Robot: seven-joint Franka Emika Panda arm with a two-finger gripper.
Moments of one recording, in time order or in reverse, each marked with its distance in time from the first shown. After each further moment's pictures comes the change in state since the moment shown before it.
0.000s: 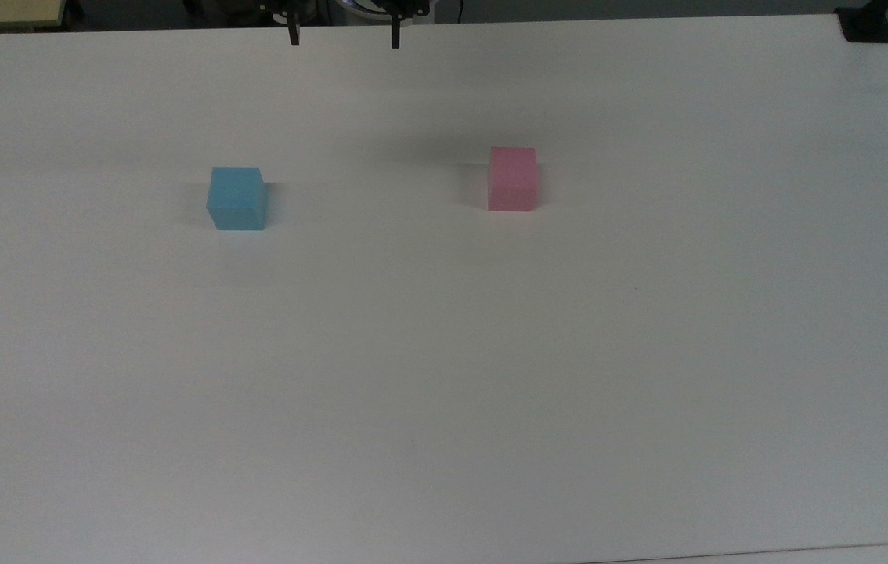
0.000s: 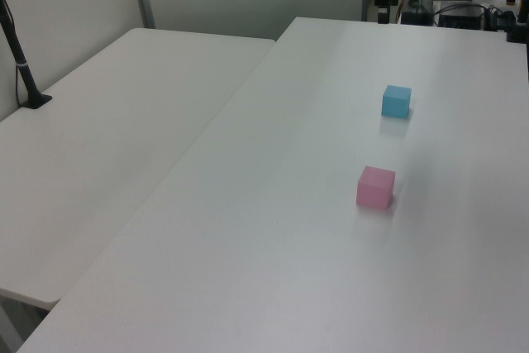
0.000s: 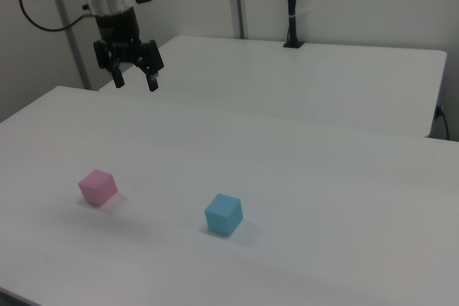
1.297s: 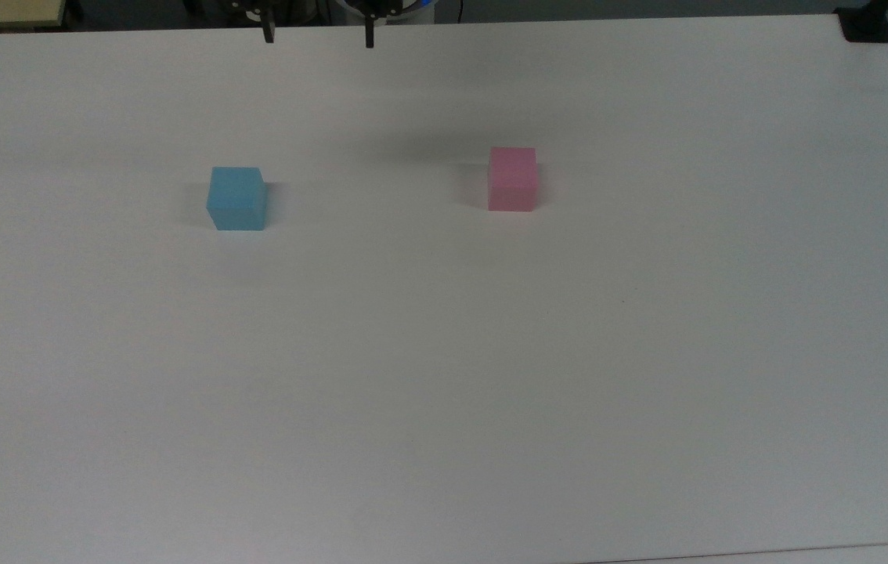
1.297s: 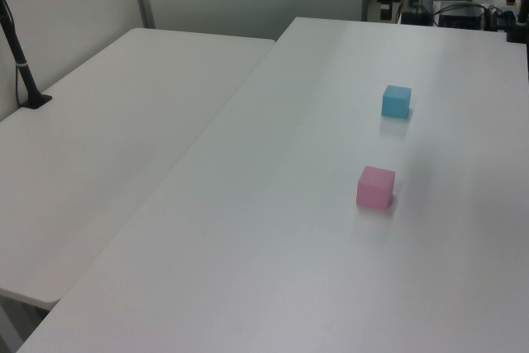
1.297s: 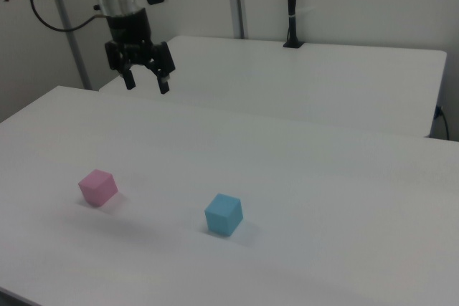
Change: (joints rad) arm -0.044 -0.001 -0.004 0.001 0.000 -0.003 -0.019
